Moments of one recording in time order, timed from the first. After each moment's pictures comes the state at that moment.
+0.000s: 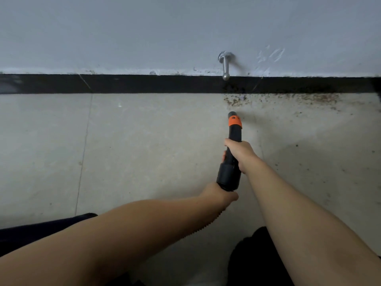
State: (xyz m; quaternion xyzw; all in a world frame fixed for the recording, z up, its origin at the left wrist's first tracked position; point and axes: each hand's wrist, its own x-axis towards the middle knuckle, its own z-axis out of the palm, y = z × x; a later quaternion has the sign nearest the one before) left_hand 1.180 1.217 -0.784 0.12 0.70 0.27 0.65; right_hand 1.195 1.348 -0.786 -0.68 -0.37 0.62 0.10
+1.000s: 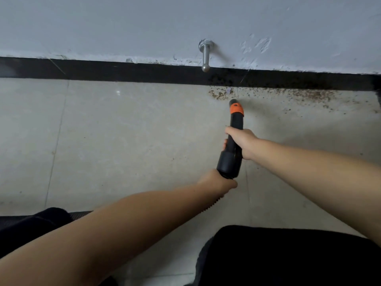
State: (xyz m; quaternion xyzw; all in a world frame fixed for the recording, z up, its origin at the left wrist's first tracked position) left_hand 1.223 1.283 -0.780 0.14 0.70 0.26 0.65; right_hand 1.241 1.421 -0.779 -0.68 -0.37 0.63 0.04
